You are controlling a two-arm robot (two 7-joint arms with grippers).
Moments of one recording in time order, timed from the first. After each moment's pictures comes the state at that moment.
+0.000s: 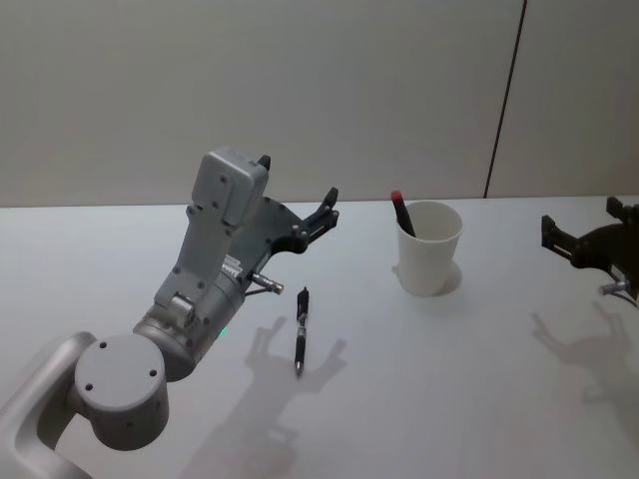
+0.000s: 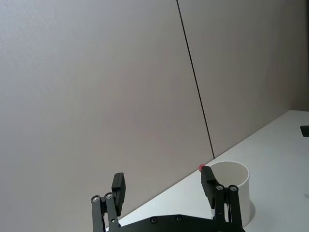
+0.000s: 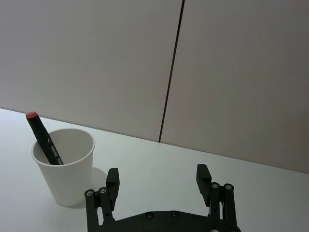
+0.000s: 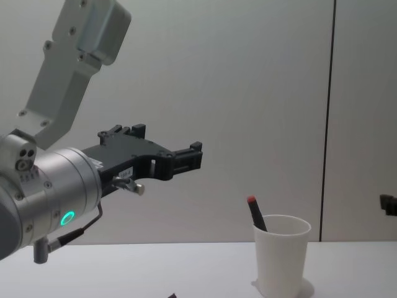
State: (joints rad) left arm -0.24 0.38 0.45 -1.63 -0.20 0.01 -0.01; right arm 0.17 0.20 -0.01 -1.50 0.03 0.22 0.26
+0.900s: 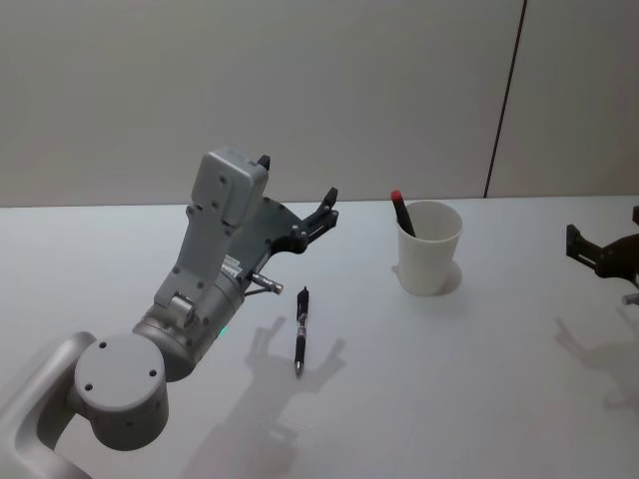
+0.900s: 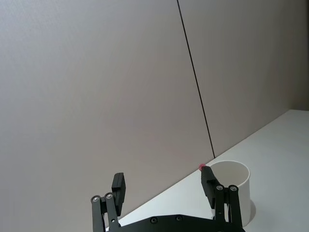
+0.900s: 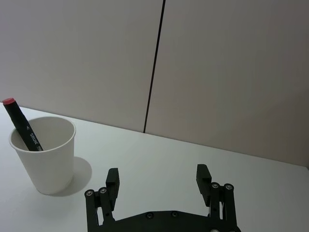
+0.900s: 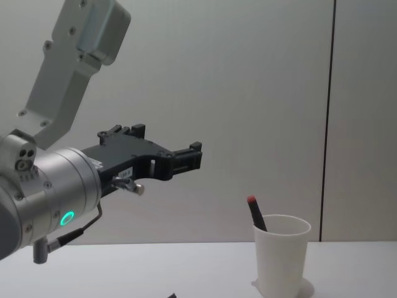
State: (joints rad) left arm -0.24 0.38 0.45 -1.63 -0.20 0.01 -0.01; right arm 0.13 0.23 0.01 -1.52 0.02 0.23 0.25
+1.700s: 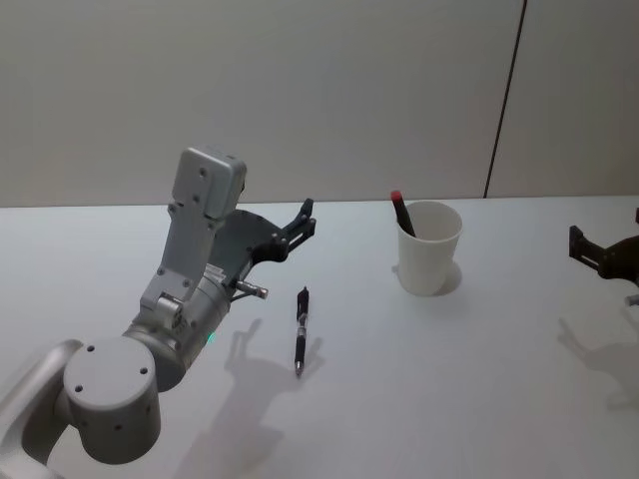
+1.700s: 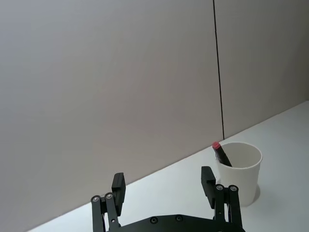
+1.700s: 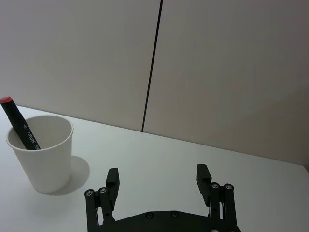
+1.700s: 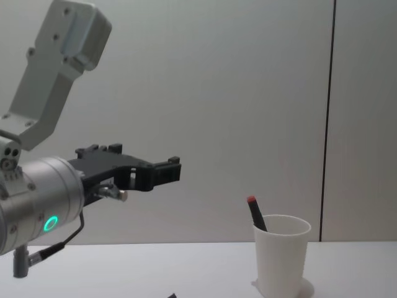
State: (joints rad) left arm -0.20 0.39 0.43 -1.68 -0.28 0.15 0.07; right arm 0.13 0.24 0.02 -1.53 0.02 0.23 0.25
